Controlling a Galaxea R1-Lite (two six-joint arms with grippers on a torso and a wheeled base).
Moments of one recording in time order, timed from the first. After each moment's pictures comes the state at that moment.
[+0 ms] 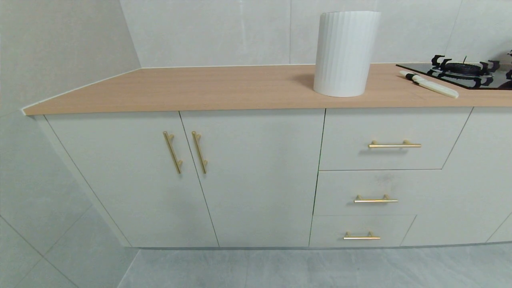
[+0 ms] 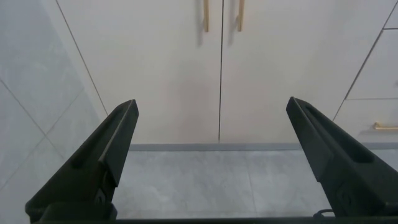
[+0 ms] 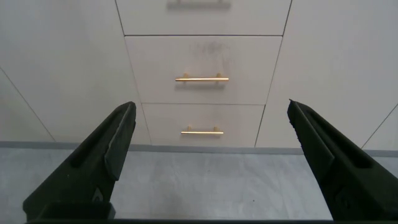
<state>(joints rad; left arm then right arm) 0.00 0.00 0.00 -0.01 0.01 0.02 0.00 0.00 0.00 0.00 0.02 -0.01</state>
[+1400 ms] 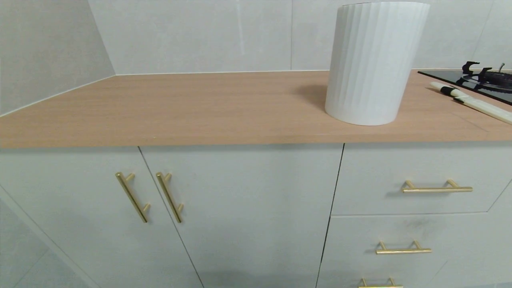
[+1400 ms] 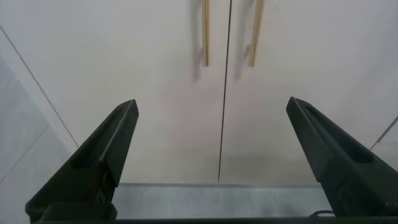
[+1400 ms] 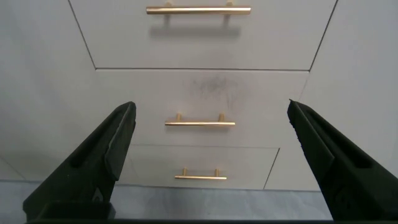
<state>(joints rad) 0.00 0.00 0.00 -0.01 0.01 0.01 0.00 0.00 0.00 0.00 0.02 -0.01</state>
